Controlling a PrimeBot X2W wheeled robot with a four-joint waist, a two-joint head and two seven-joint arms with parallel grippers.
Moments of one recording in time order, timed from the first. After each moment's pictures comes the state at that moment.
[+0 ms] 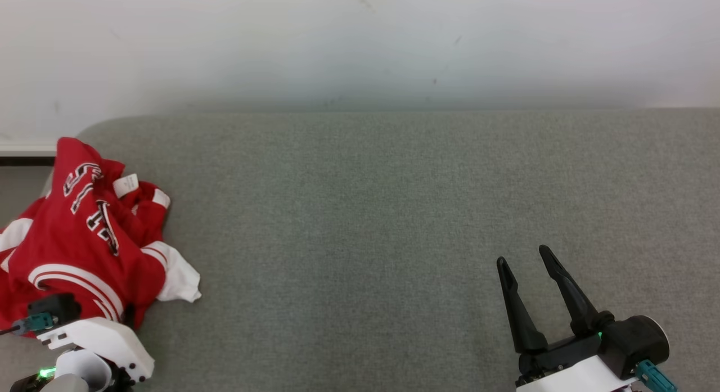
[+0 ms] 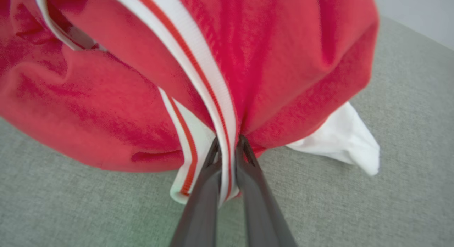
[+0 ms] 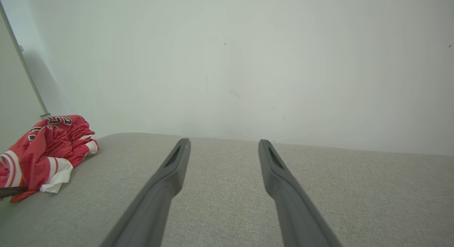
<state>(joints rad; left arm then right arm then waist) -0.51 0.27 0.11 1.05 -0.33 -0.13 -0.03 -0.15 -0.05 0.25 0.15 0.25 0.13 -0.26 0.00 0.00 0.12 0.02</state>
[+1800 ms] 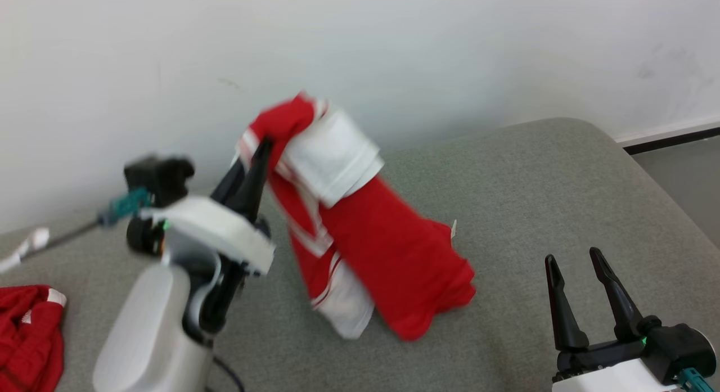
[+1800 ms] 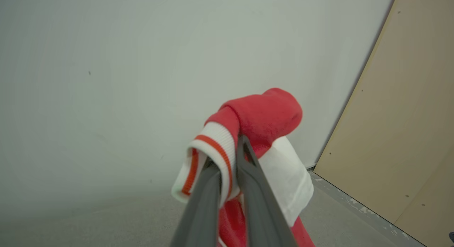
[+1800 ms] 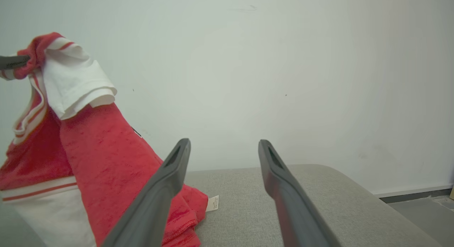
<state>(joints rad) -0.58 0.17 -0.24 0.23 -0.53 -0.07 0.06 -0.10 -0.05 0.11 0.12 0.23 0.13 -0.26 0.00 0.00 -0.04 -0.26</state>
